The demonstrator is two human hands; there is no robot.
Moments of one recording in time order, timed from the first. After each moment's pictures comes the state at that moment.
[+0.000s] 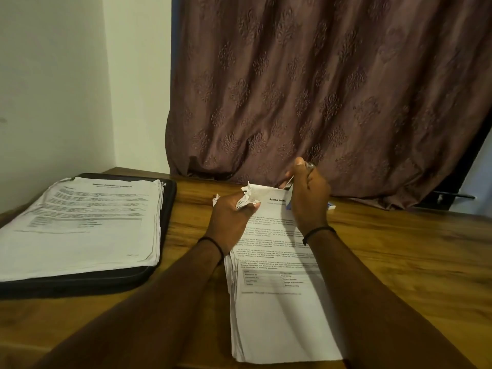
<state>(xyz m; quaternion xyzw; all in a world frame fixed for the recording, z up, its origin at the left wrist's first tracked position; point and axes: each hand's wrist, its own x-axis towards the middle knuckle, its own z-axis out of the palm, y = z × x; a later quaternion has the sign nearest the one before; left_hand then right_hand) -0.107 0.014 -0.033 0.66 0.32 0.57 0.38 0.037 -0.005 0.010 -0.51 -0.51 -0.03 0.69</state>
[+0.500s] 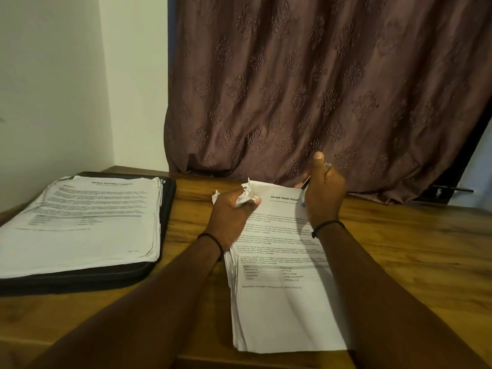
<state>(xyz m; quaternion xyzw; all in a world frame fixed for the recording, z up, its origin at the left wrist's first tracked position) -0.108 0.011 -0.034 0.66 0.31 0.55 0.41 0.064 -0.004 0.009 -0.53 -0.43 -0.08 0.72</state>
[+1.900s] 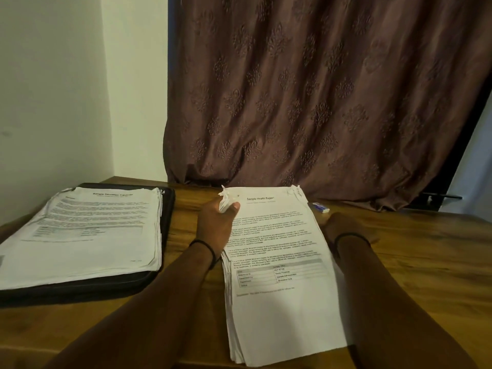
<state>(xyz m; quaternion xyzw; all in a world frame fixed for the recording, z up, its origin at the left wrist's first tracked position) -0.119 0.020 -0.034 0.59 0.40 0.58 0.38 0.137 -0.018 -0.019 -0.87 -0.43 -0.01 0.23</state>
